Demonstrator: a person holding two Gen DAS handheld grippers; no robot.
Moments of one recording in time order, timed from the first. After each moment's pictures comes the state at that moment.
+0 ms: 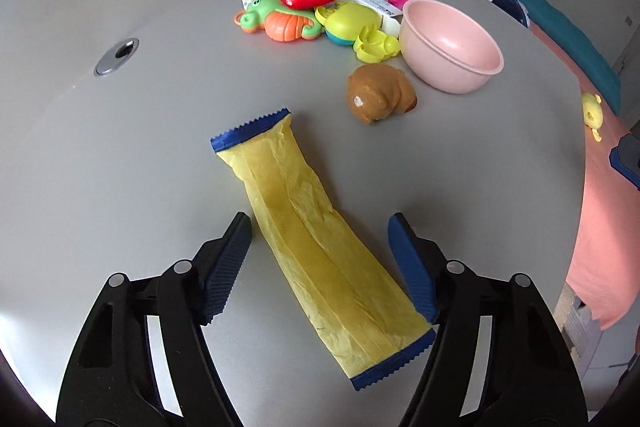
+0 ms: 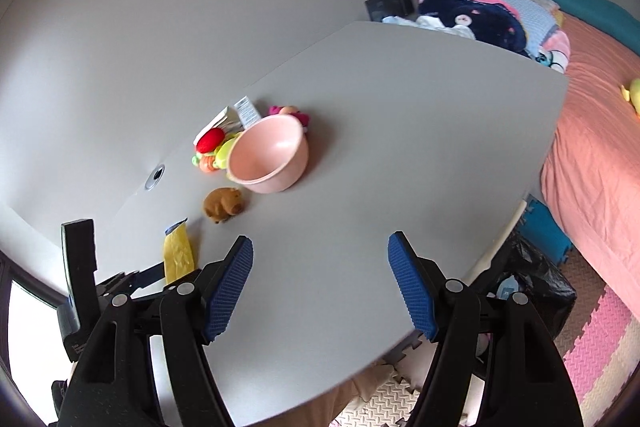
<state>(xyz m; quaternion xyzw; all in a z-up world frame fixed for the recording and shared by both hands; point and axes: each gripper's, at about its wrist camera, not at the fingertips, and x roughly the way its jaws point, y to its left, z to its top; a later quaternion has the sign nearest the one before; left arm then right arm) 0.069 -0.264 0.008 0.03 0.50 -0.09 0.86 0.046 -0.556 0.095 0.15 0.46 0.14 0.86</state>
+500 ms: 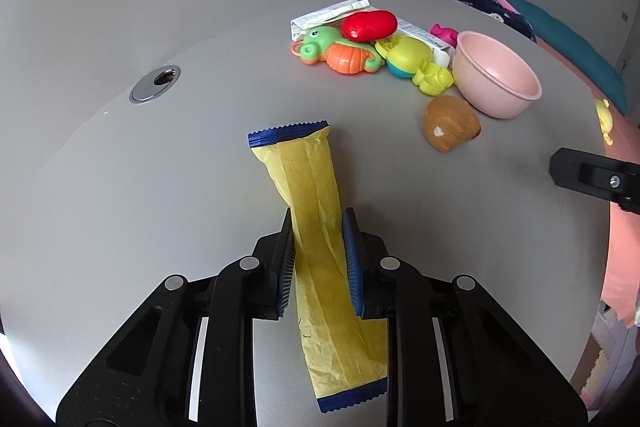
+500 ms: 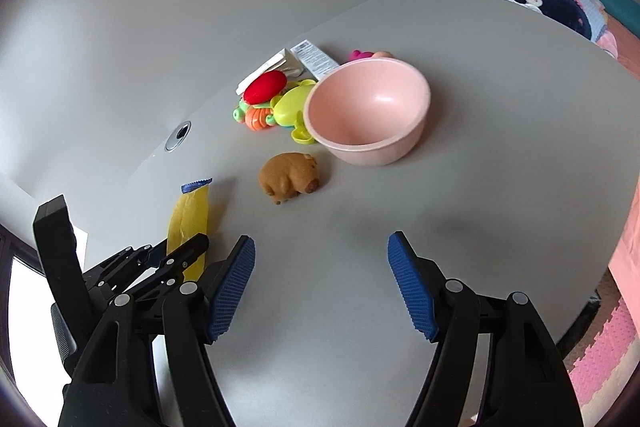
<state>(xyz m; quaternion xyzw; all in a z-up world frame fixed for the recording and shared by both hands) 0.078 -0.210 0.008 0.04 0.45 -0.09 0.89 0.075 -0.459 0.062 0.13 0.50 0.19 0.83</state>
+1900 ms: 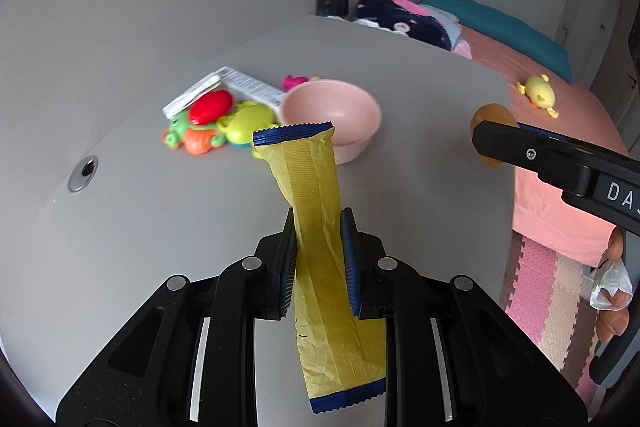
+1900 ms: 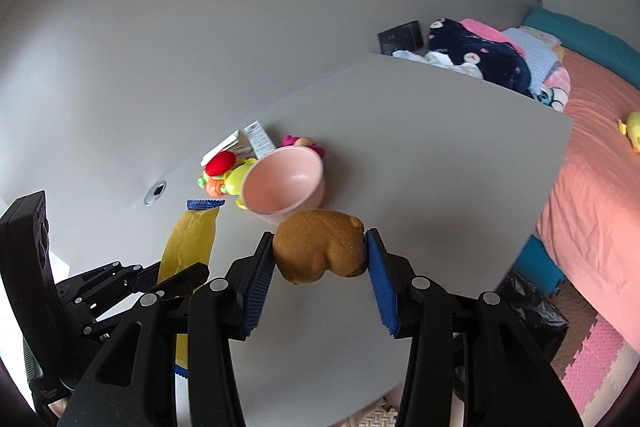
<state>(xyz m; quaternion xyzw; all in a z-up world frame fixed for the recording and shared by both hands) 0.050 -0.324 0.067 0.09 0.40 -0.21 0.89 0.046 -0.550 0.112 0.13 0.41 0.12 0.90</state>
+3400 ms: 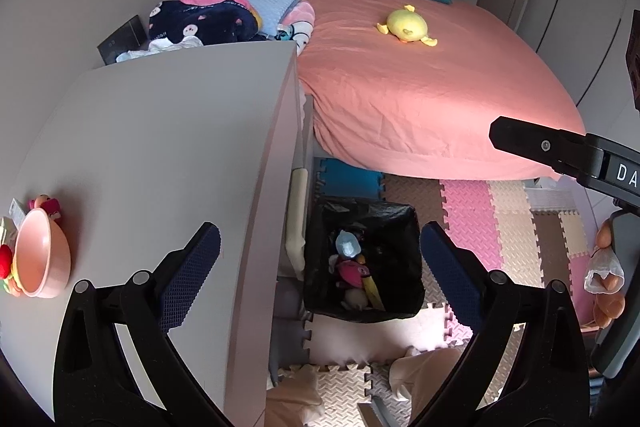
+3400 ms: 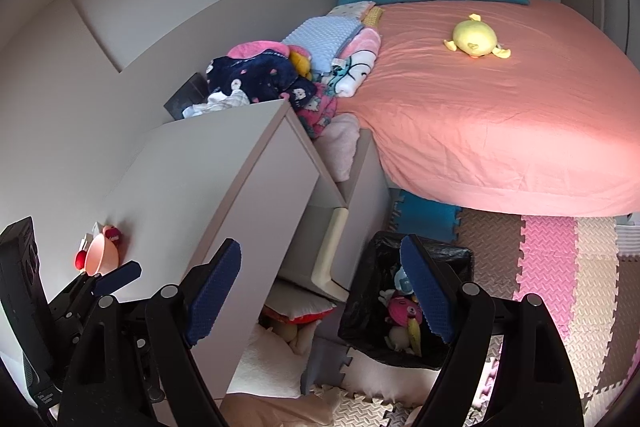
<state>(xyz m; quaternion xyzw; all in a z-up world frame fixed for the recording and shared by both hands) 0.009 -0.563 0.055 0.19 0.40 -0.40 0.80 -0.054 -0.800 0.089 0.26 0.39 -0.12 0.87</state>
